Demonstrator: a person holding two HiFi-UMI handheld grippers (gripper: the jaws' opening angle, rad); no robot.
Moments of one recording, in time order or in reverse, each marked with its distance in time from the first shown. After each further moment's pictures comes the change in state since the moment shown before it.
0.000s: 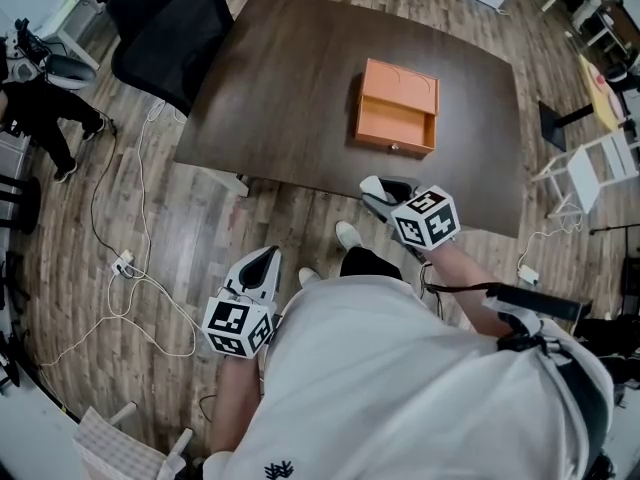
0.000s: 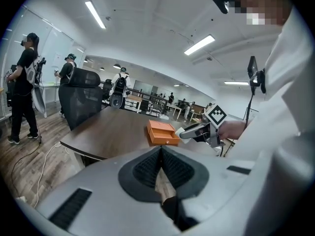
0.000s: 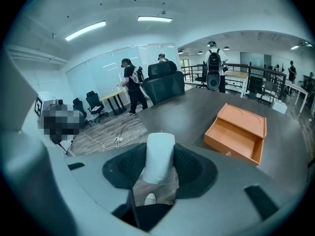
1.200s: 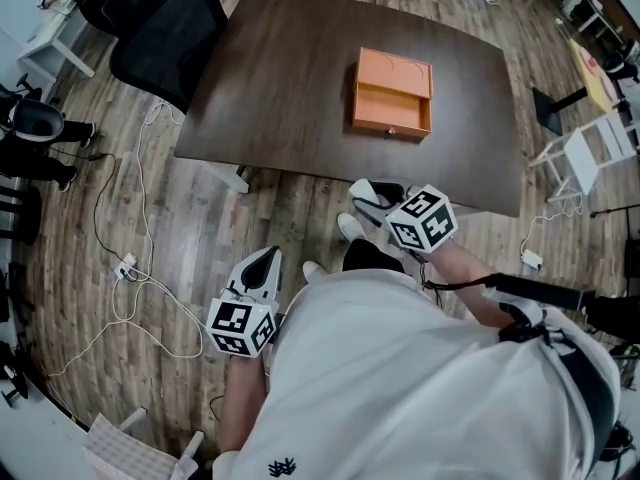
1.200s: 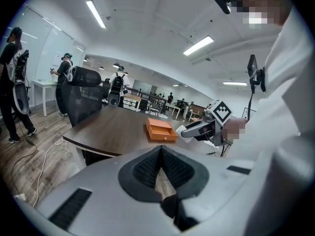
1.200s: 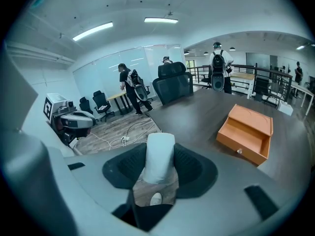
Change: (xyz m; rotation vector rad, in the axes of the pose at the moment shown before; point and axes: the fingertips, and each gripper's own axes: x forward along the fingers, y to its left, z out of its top) left arm -0.030 -0.004 -0.025 -0.005 0.006 -0.013; right arm -0.011 0.062 -0.011 -0.031 -0.013 0.057
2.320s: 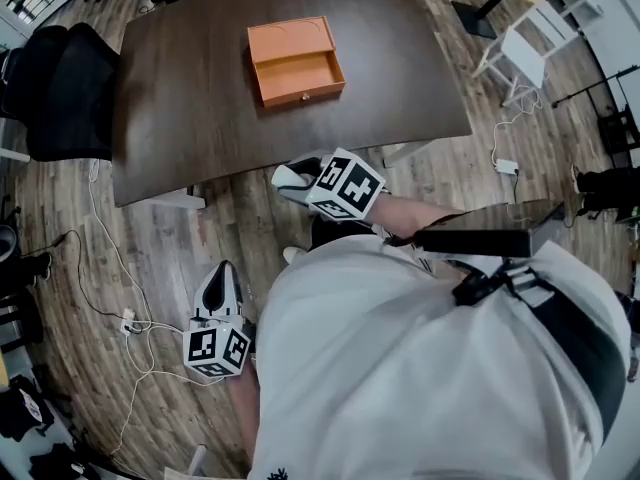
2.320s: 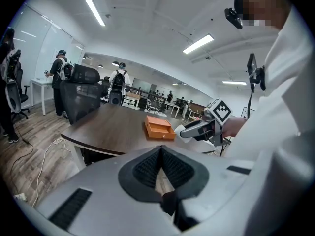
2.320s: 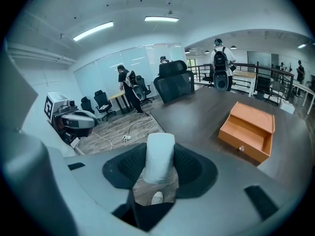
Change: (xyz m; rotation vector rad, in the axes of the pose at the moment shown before) left arm 0.011 -0.016 -0.011 -0.002 0.020 -0.006; right arm -0.005 -0.002 -0.016 -0.006 0.013 0.020
